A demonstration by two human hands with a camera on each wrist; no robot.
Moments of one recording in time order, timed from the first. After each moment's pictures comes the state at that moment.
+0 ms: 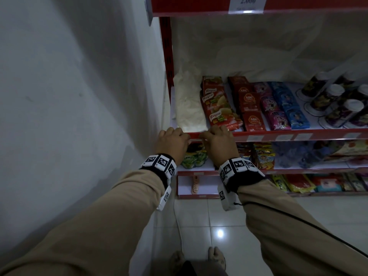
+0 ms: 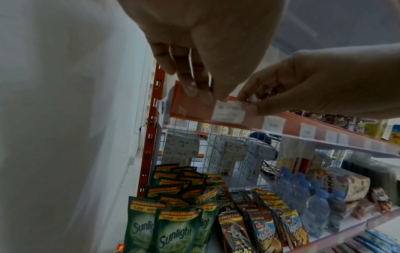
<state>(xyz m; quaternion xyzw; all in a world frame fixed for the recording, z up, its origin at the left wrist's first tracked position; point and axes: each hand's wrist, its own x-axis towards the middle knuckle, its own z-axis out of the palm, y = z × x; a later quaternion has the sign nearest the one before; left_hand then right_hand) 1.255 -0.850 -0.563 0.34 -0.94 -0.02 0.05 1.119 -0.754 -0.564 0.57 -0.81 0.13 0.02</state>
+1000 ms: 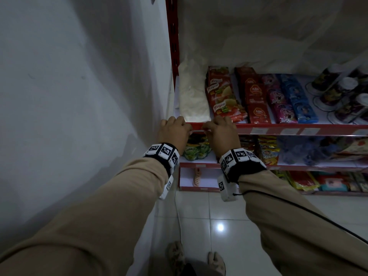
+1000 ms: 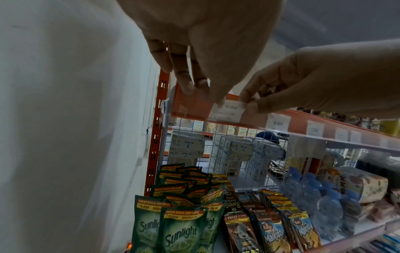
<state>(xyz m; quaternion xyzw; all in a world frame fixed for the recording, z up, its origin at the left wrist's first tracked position) 1.253 -0.844 -0.560 0.37 -0.93 -0.01 0.02 1.118 -0.754 -0.564 0.56 -0.82 0.15 -0.02</state>
